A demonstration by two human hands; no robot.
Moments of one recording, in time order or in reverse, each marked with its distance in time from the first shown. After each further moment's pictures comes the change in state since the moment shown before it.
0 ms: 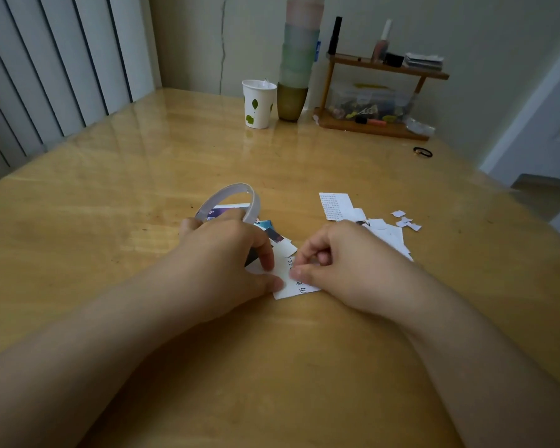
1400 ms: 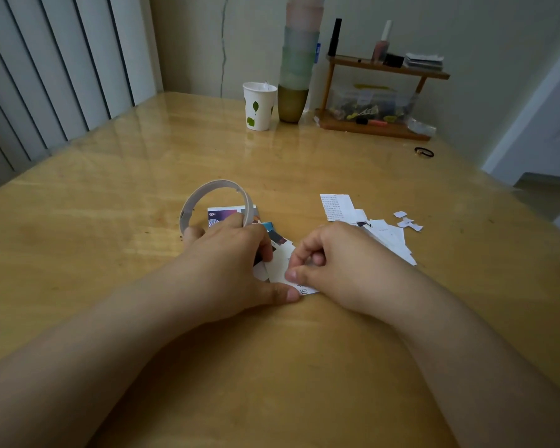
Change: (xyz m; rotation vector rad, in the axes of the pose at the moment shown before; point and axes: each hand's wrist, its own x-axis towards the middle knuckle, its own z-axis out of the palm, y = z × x) left_hand 0.006 0.002 0.004 0.065 -0.106 -0.054; right_hand 0.000 -0.011 0.000 -0.057 -0.030 0.011
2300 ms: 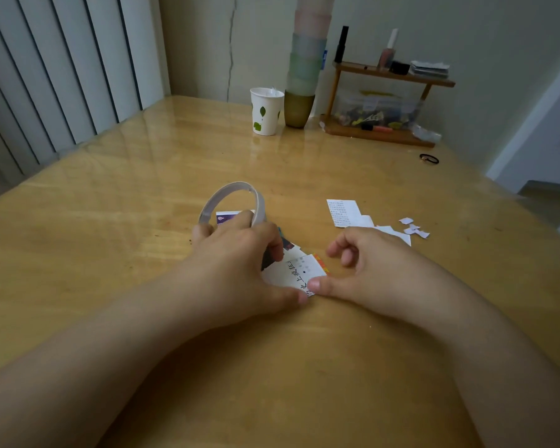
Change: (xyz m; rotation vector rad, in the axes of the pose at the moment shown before) left_hand -0.007 0.000 -0.003 -0.126 0.093 0.012; right_hand -0.002 0.022 -0.007 -0.032 0.070 0.155
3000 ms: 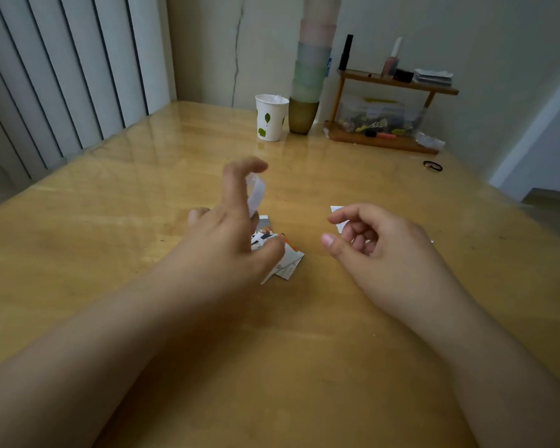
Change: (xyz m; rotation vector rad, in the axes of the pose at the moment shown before) left_hand 0.001 -0.003 -0.015 -0.340 0.291 0.110; right_hand -0.002 -0.004 0.003 0.328 0.360 -0.252
